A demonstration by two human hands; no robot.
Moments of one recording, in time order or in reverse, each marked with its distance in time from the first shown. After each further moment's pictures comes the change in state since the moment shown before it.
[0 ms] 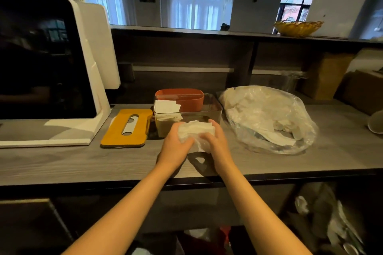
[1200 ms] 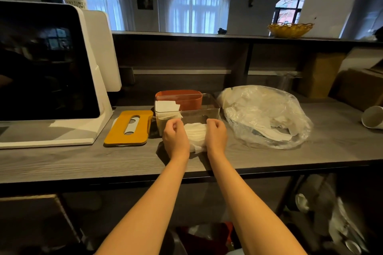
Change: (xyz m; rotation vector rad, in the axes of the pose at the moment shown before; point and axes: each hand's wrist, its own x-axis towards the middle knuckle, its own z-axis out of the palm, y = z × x) left_hand 0.014 0.005 0.031 -0.149 0.491 -0.148; right_hand 0.031 0.014 0.014 -0.062 0.407 0.011
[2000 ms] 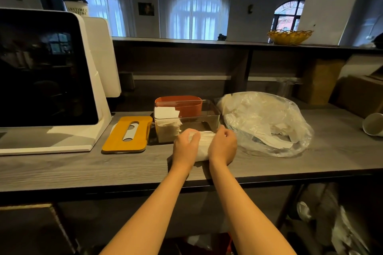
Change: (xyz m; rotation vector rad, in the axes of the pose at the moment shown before) left_hand -0.009 -0.004 0.002 0.139 -0.382 0.096; right_hand 0.001 -0.003 -0.009 -0.156 0.311 -0.026
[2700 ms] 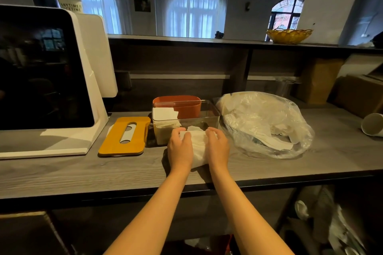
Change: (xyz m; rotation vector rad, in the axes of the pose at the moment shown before) left_hand 0.008 0.002 -0.001 -0.066 0.195 -0.089; right_hand -0.006 0.004 0.000 0.063 -0.316 -0.051
